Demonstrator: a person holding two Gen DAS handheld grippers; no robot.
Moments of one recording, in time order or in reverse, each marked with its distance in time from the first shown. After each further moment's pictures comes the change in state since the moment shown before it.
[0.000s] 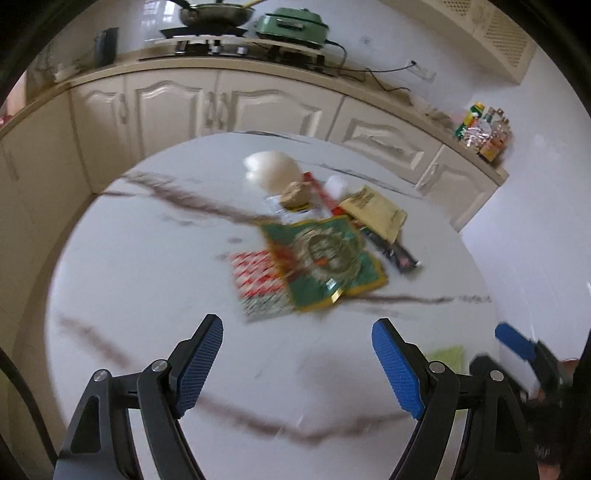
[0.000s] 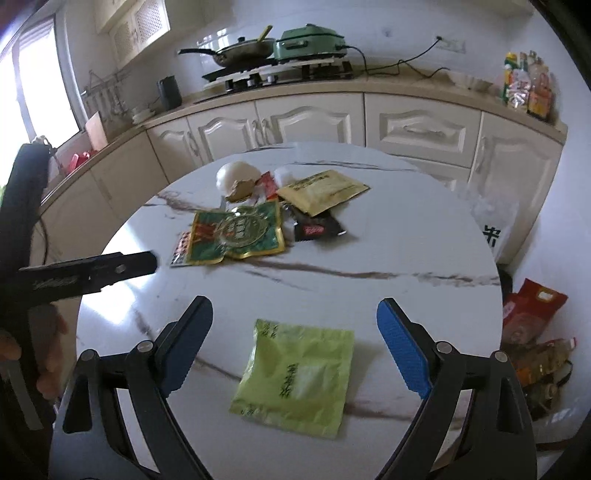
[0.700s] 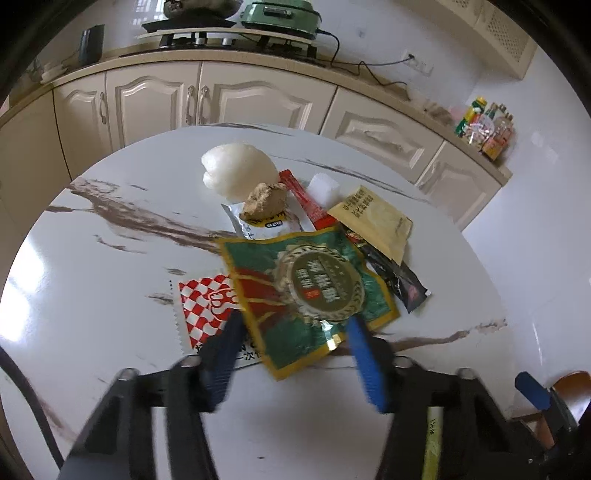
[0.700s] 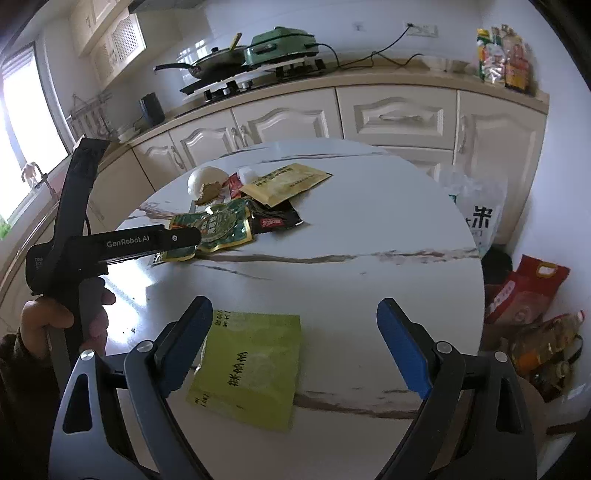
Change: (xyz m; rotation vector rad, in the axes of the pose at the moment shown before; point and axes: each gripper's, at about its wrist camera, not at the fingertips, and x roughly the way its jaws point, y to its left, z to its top) left arm 0.100 0.001 0.023 -0.003 -0.010 -0.015; right arm -0.003 -0.042 -0.019 0.098 -0.019 0.004
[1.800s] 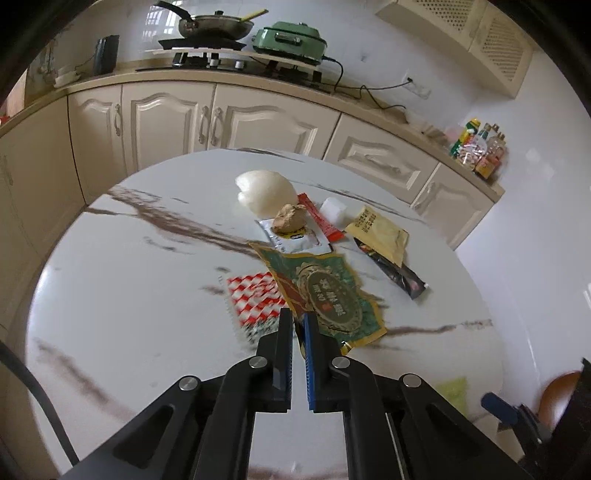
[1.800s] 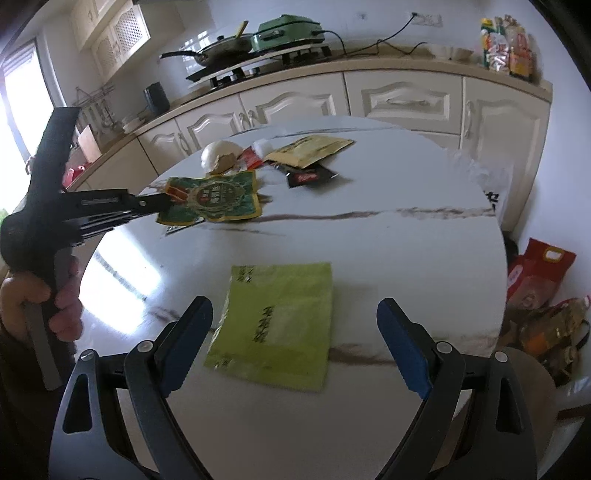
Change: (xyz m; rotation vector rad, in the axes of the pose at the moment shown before) left arm -0.077 0.032 -0.031 0.012 -0.080 -0.011; right arm 0.001 0.040 -0.040 0.016 0.042 0.012
